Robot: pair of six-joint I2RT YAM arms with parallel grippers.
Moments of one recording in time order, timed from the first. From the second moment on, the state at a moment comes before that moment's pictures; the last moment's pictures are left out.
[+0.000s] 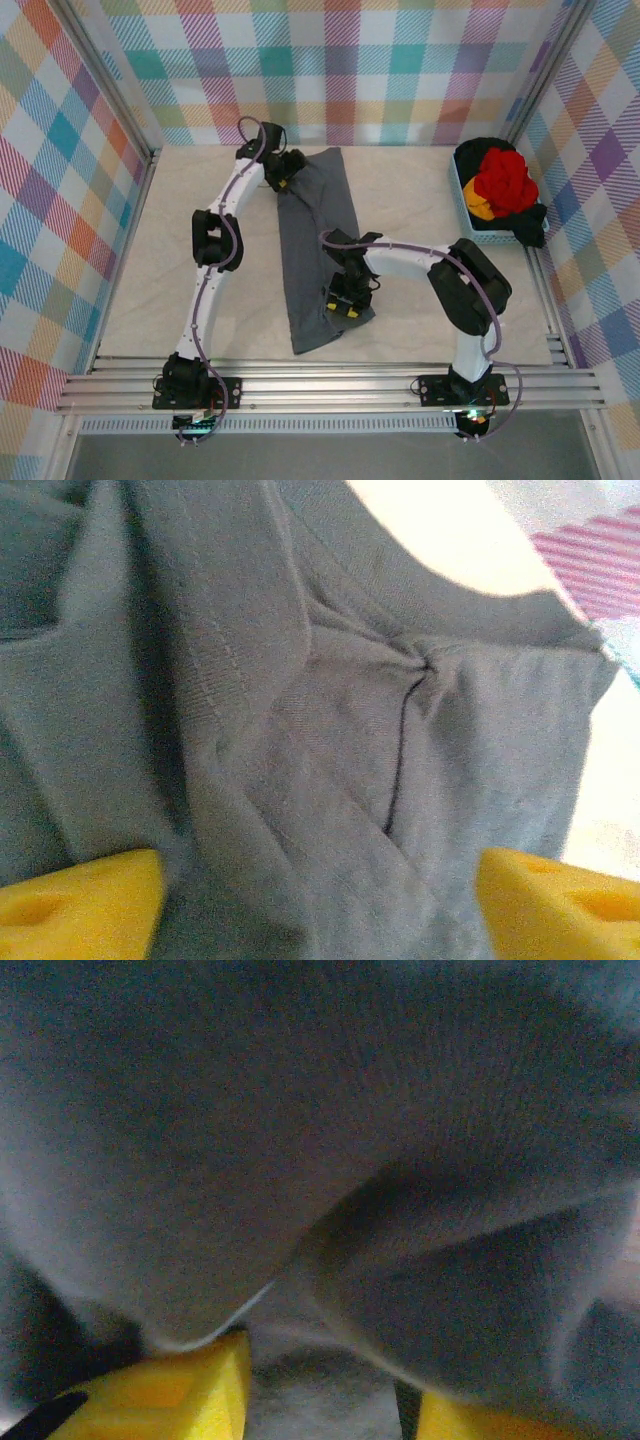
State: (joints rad) left arm -0.24 2.70 2.64 -0.86 0.21 -0.83; right arm 0.80 1.83 1.16 -0.81 -0.29 1.10
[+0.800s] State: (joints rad) left arm -0.84 1.18 0.63 -0.73 0.31 -1.28; right arm 0.47 1.39 0.81 -0.85 -0.35 0.68
